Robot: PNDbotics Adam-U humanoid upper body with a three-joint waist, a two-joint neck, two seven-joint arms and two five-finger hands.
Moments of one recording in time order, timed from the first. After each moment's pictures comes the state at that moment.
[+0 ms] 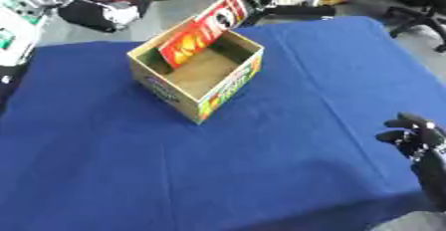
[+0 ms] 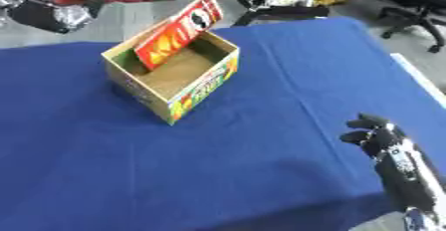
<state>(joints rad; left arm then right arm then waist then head) -0.80 0.73 -0.22 -1.45 -0.07 -0.53 -0.34 -0.03 -0.14 -0.19 -1.69 -0.28 -0.27 0.48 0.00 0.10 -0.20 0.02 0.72</state>
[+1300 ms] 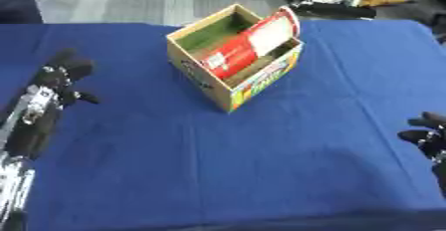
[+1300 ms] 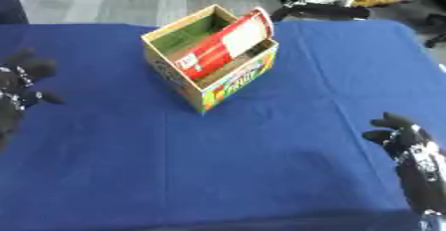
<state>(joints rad) -0.09 0.25 0.13 -1.82 0.12 -0.10 -0.37 0.01 -0.13 -0.23 -1.69 -0.26 -0.28 0.44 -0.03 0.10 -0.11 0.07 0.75</state>
